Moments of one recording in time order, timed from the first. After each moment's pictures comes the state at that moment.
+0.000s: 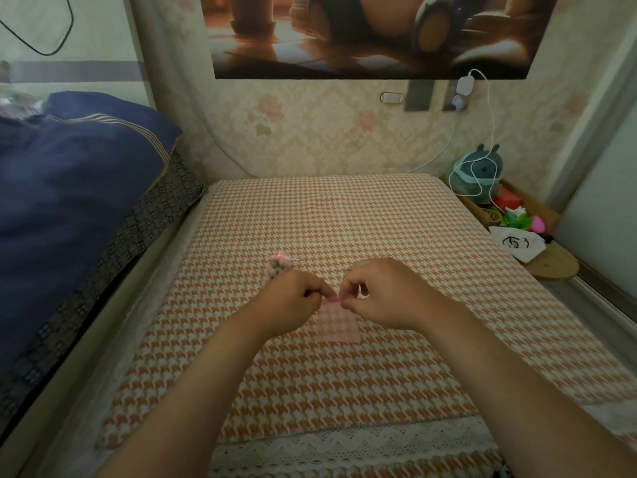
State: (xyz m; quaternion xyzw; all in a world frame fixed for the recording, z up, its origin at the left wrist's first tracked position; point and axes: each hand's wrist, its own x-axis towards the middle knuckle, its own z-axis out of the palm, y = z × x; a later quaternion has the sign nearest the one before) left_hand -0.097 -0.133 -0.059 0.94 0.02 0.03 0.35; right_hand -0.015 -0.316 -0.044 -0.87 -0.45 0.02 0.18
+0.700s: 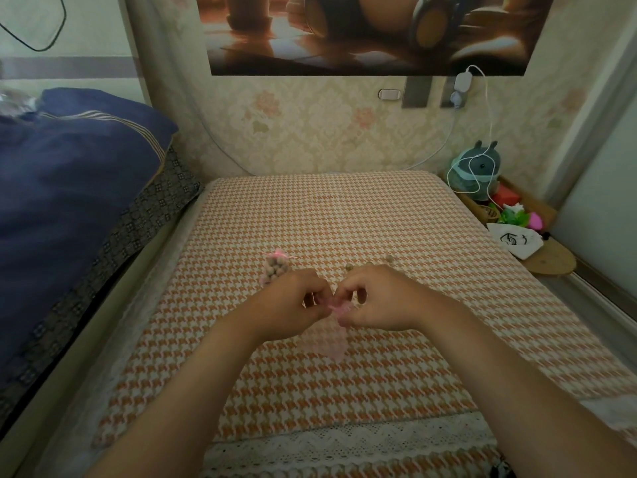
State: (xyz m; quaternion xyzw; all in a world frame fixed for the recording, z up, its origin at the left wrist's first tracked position) left_hand -0.096 -0.125 -0.069 0.95 -0.11 0.06 0.30; right_hand -0.019 -0.318 -0.044 -0.87 -0.43 0.13 0.22
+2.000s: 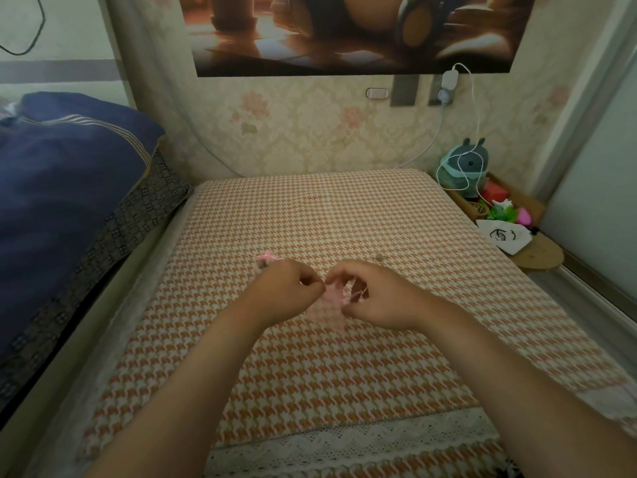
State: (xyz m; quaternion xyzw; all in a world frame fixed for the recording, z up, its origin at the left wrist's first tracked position) left_hand -0.077 -0.141 -0.054 0.95 0.06 0.04 0.32; right_hand -0.004 -0.335 -0.060 -0.84 -0.40 0.14 0.32
